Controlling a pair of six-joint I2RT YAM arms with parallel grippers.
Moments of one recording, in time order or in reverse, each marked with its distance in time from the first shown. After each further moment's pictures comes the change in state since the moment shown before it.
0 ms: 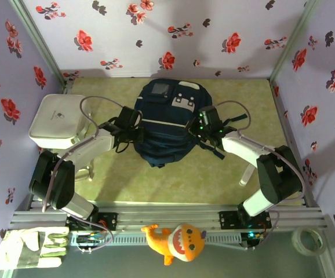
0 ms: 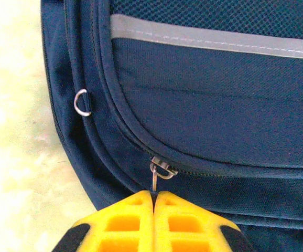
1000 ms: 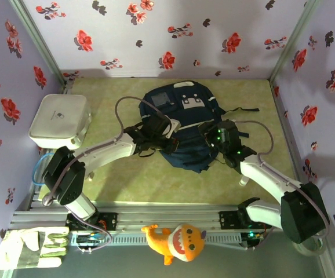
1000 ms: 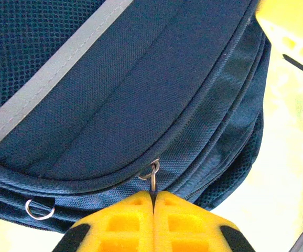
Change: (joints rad) left arm -0.312 0.103 0.141 0.049 0.175 0.045; right arm -0.027 -0.378 -0.307 0.140 0.074 0.364
